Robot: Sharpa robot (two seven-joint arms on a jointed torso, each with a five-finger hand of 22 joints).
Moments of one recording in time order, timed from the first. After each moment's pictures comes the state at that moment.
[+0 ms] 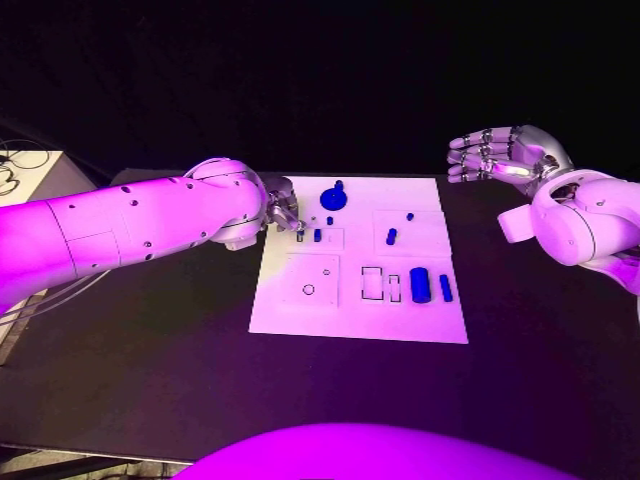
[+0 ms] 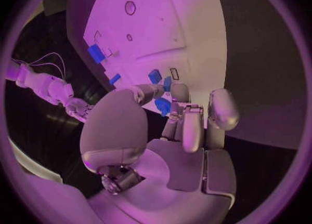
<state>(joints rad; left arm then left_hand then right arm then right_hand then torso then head) 1.30 -0.70 -0.10 1.31 -1.16 0.02 -0.48 1.15 -0.22 0.76 0.20 0.34 0.83 0.08 0.76 0.74 1.09 0.00 1.13 0.57 1.47 -0.05 1.51 1.31 0.12 1.31 0.05 1.34 1.08 1.35 -0.80 -0.15 1.34 -0.36 -0.38 0.25 1.25 -0.20 0.43 0.16 0.30 0.73 0.19 0.35 0.29 0.89 0.19 0.36 0.08 0.98 0.15 0.11 0.41 0.18 0.97 0.26 0.07 0.09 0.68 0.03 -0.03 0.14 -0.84</state>
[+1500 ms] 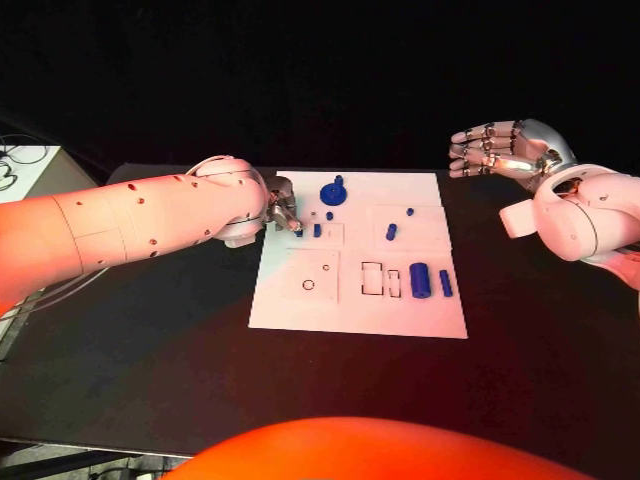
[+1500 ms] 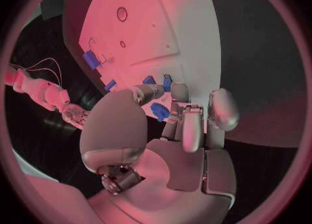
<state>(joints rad) 1.30 -0.68 -0.12 1.29 -1.18 0.04 -0.50 1.15 -0.21 0.77 0.19 0.34 0.83 0.08 0.76 0.75 1.09 0.00 1.13 0.57 1.47 -0.05 1.51 1.31 0.12 1.31 0.05 1.34 1.08 1.35 -0.80 -0.15 1.34 -0.36 -0.38 0.25 1.25 -0.20 0.43 0.16 0.30 0.73 0.19 0.35 0.29 0.89 0.19 0.36 0.07 0.98 0.15 0.11 0.41 0.18 0.97 0.26 0.07 0.09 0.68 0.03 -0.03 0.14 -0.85</state>
